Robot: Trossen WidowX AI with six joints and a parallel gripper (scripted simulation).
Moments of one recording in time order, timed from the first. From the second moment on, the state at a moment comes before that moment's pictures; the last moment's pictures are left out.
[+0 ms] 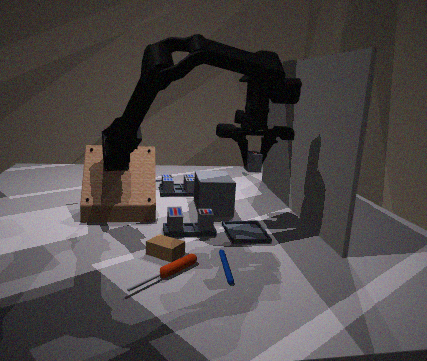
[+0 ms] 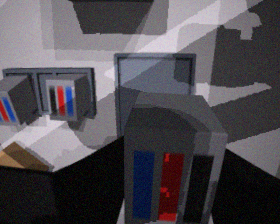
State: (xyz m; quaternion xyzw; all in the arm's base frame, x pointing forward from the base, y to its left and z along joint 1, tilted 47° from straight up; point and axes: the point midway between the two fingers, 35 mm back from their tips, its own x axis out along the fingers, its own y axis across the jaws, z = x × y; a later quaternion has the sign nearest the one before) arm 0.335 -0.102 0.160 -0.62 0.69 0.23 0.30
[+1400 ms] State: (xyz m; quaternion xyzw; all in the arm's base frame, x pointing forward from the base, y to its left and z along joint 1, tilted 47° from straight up) arm 0.325 -0.144 0.158 -0.62 0.69 0.23 0.29
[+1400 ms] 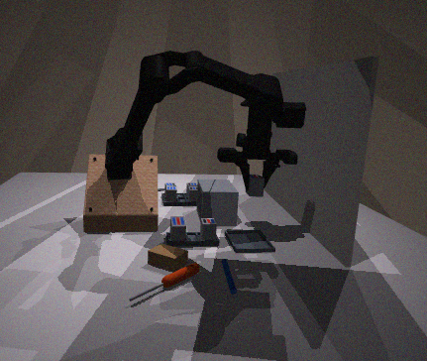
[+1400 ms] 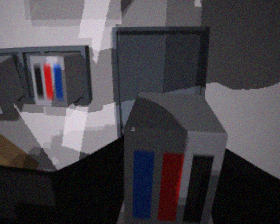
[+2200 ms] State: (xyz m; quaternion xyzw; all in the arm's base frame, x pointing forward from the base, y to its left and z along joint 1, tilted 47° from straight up) arm 0.326 -0.161 0.141 -0.62 0.69 0.23 0.29
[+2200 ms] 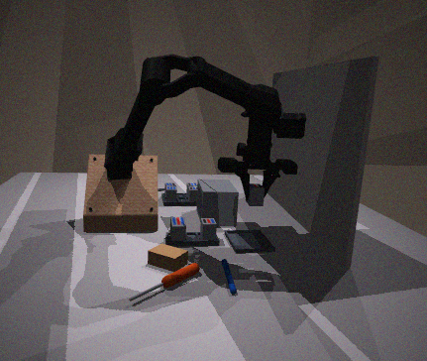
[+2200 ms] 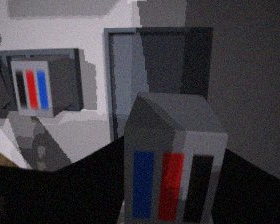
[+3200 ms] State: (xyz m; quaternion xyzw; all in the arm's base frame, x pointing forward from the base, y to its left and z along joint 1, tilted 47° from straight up) arm 0.324 -0.183 0.121 -0.62 0.69 0.23 0.29
